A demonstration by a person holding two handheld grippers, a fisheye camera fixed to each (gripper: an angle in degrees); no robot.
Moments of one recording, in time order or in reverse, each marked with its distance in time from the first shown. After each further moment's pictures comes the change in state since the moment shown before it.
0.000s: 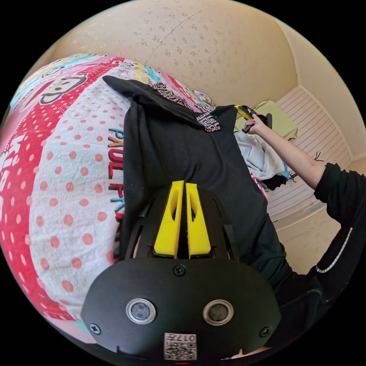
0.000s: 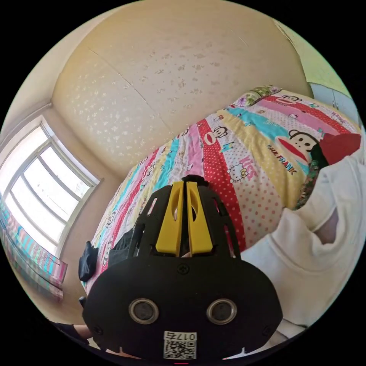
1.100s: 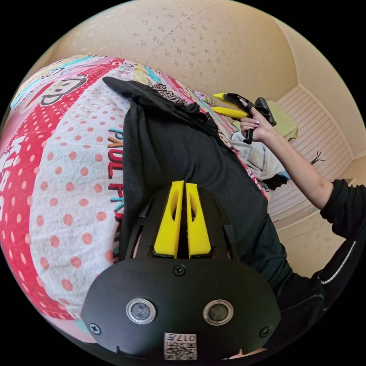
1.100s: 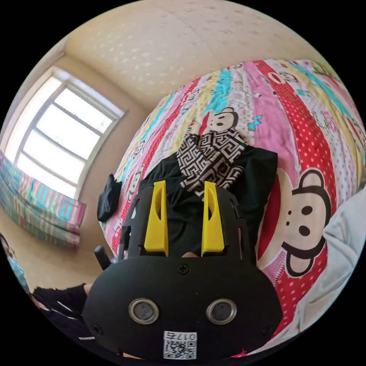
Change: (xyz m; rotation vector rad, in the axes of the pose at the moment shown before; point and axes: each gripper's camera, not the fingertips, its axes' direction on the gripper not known) left arm 0.001 -0.001 0.002 0.004 0.007 -0.004; right arm -0.155 0.060 0.148 -0.454 -0.360 0.003
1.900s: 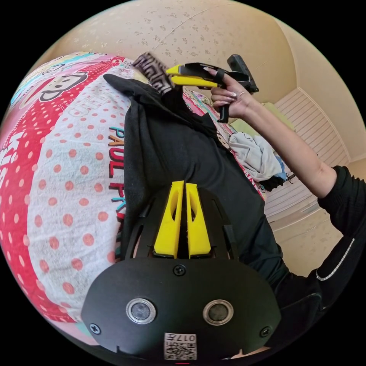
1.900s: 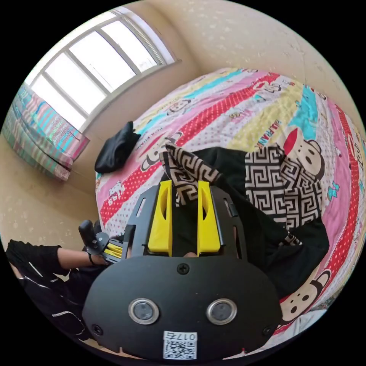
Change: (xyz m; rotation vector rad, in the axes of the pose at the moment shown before) left arm -0.010 -0.002 -0.001 0.002 0.036 -0.016; right arm -0.170 -0.002 0.135 -0.318 0.104 -0.541
